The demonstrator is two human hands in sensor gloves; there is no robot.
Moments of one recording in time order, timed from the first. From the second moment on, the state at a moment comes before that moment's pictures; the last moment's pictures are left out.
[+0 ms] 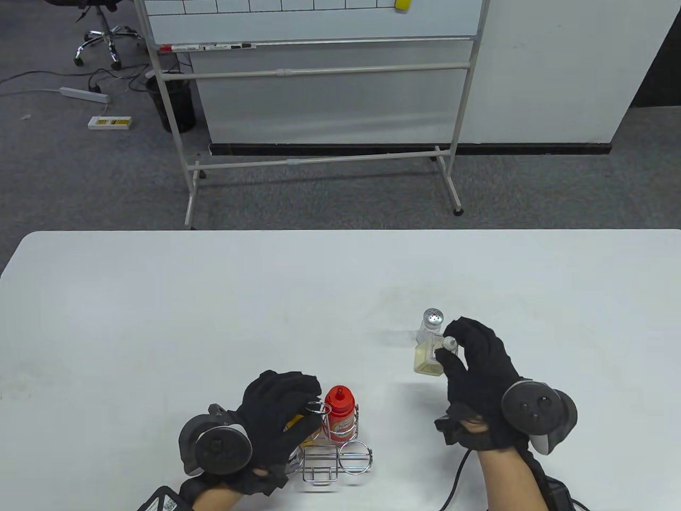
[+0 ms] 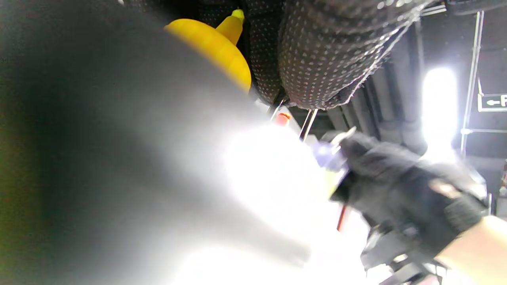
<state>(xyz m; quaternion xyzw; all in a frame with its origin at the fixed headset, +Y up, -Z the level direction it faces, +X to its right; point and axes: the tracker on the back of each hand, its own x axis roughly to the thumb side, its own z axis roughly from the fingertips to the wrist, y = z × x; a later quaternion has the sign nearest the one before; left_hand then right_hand) -0.177 -0.685 -0.272 0.20 -0.34 0.32 0.86 0.188 -0.629 -0.282 0.15 -0.32 0.84 0.42</state>
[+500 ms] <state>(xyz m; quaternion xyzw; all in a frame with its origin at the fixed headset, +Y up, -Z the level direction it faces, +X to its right) -0.187 -0.686 -0.279 0.19 -0.32 0.34 0.87 0.084 -0.629 -0.250 0.38 -0.20 0.83 0.35</state>
